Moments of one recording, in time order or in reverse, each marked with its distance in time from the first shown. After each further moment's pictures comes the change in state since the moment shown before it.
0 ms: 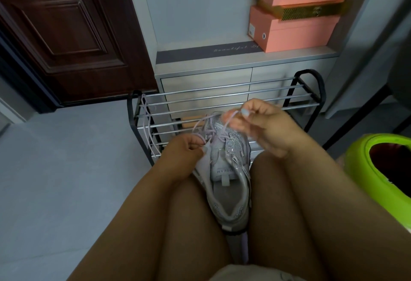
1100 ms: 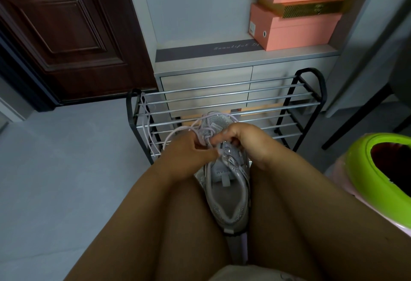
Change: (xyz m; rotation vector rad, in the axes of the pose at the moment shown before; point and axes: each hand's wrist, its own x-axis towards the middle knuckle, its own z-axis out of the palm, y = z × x) left_hand -0.015 0.031 -0.003 0.182 -0.141 0.116; right_hand 0.003 0.011 0.035 -0.528 0.022 0.337
